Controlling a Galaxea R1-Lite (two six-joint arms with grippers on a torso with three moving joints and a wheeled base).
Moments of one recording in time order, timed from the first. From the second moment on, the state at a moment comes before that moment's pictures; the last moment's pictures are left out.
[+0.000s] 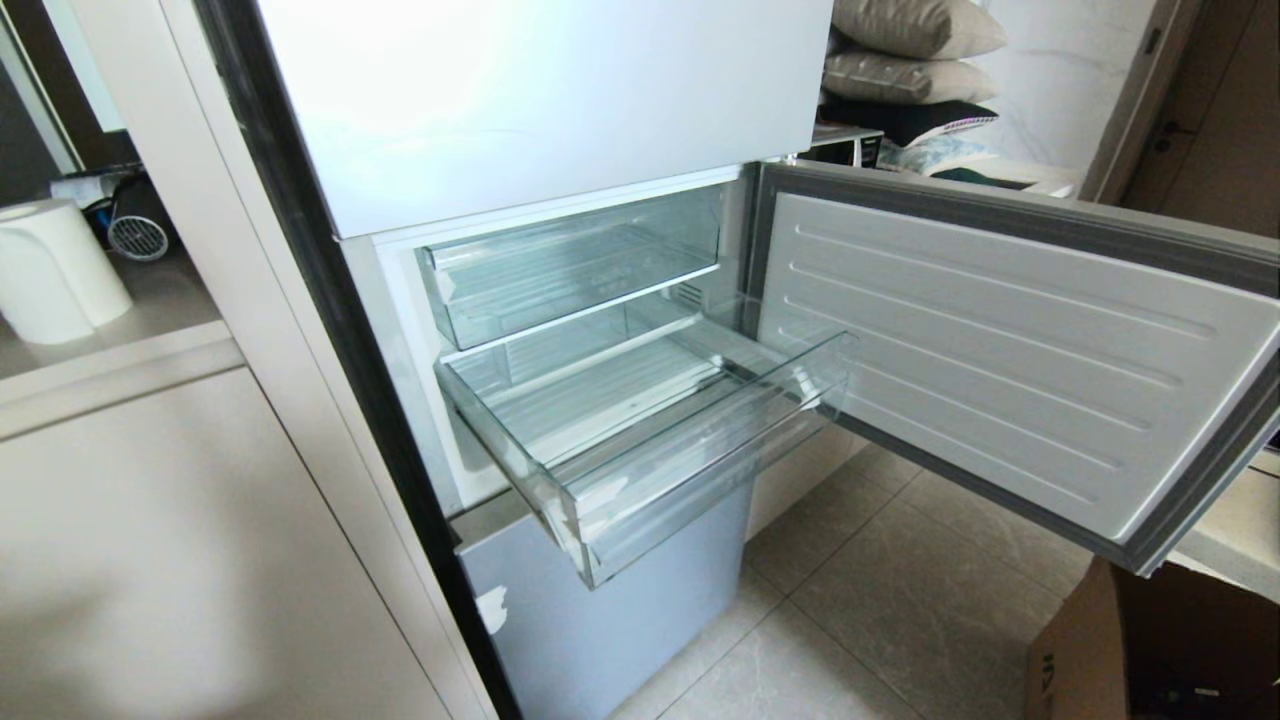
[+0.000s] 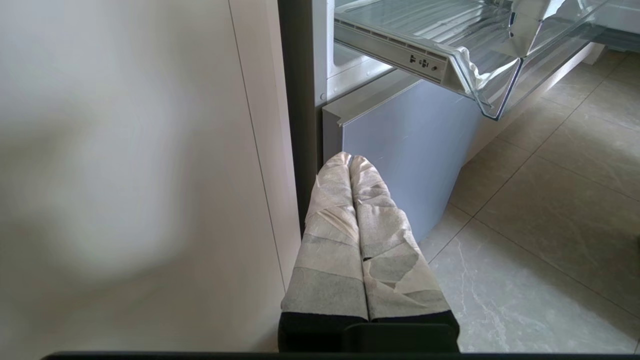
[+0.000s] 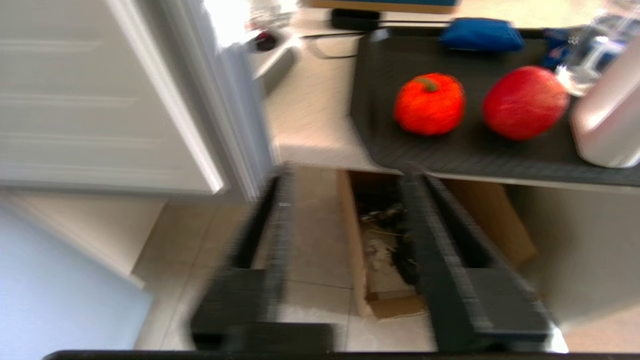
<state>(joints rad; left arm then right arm) 0.00 0.00 0.00 0.01 0.00 0.01 -0.68 0.93 -0.35 -0.42 -0.07 0.12</state>
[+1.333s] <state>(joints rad) 0.00 0.00 0.00 0.01 0.00 0.01 -1.12 1.67 -0.63 -0.74 0.37 0.09</state>
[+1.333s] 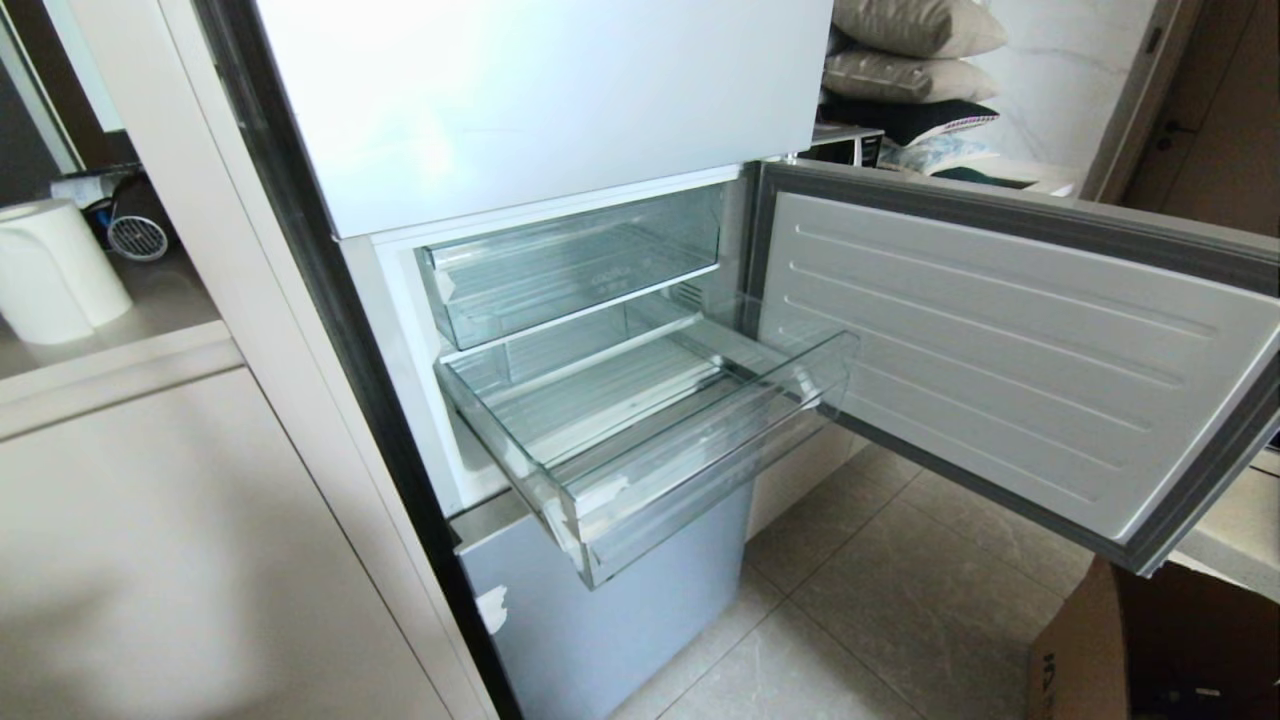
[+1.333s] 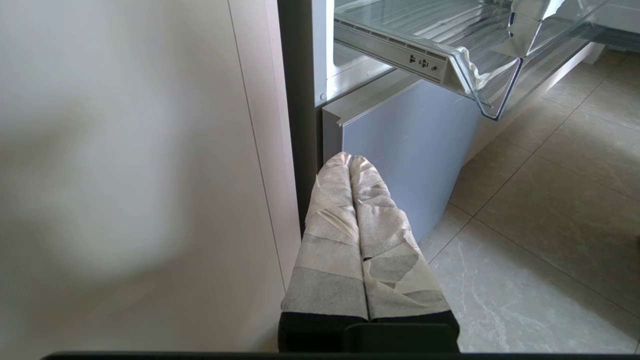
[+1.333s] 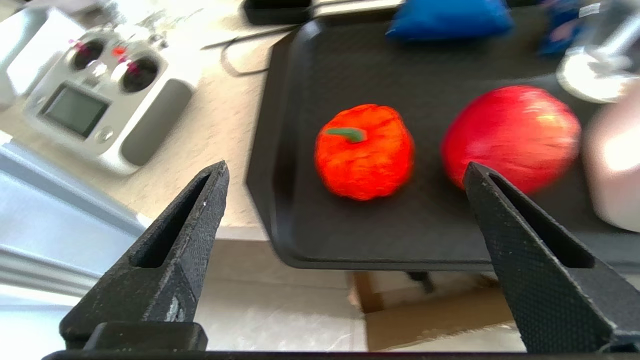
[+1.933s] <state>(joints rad) 0.00 0.00 0.00 0.01 0.00 0.01 -1.12 1.92 -0.82 -0.80 0.41 0.07</state>
